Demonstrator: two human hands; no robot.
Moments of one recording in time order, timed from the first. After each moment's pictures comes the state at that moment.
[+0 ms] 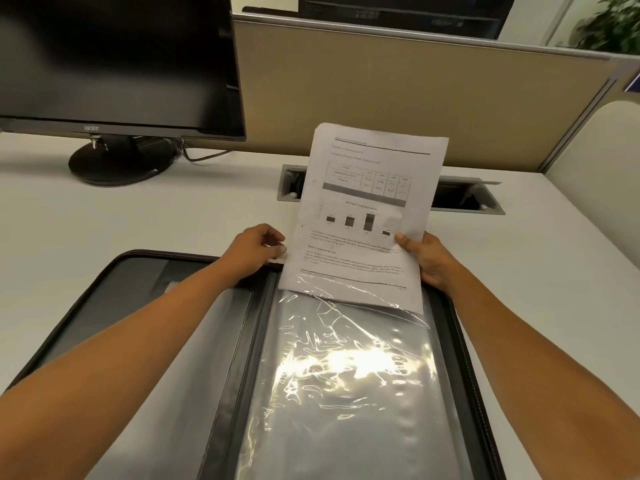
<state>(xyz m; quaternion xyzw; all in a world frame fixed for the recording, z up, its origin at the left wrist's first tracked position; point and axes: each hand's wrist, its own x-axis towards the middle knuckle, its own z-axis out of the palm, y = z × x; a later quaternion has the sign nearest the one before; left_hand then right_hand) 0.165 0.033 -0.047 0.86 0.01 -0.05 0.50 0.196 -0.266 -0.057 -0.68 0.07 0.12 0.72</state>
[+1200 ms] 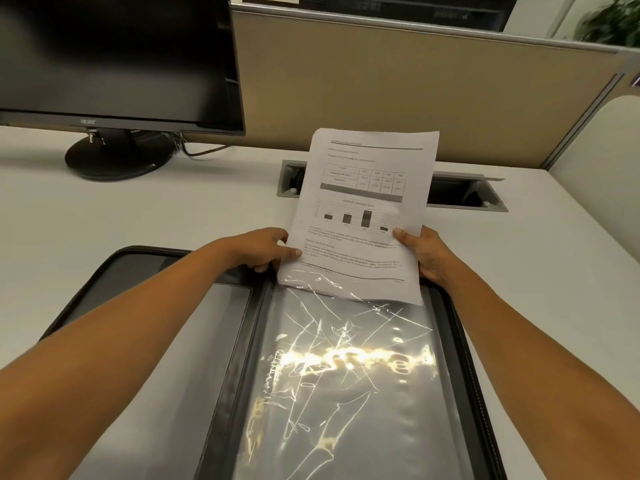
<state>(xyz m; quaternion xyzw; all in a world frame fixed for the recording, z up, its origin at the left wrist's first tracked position) 0.174 0.023 -0.025 0.89 -0.02 -0.27 0.37 0.202 -0.261 -0.060 -0.68 0.07 0.11 0.72</state>
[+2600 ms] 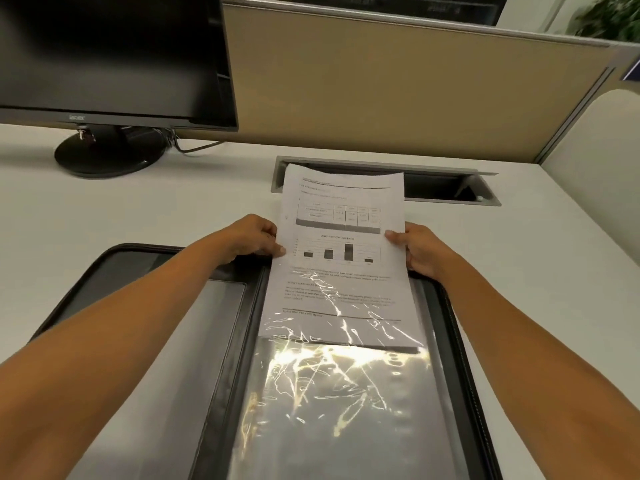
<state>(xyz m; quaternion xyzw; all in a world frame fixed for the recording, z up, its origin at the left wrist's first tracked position) 0.179 0.025 -0.028 0.86 0.05 -0.21 0.46 0.195 -0.259 -0.050 -0.74 0.08 0.18 0.65</state>
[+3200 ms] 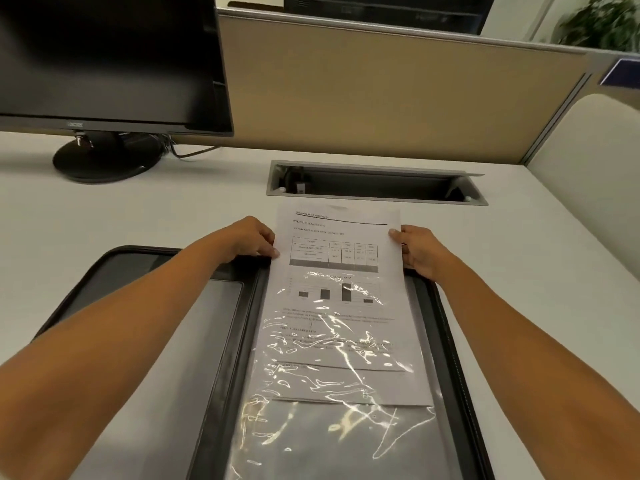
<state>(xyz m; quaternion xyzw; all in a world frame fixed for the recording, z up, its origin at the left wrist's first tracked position) 0.174 0.023 -0.021 0.88 0.05 -0.21 0.42 0.181 -0.263 -0.041 -0.76 0.14 0.12 0.63</state>
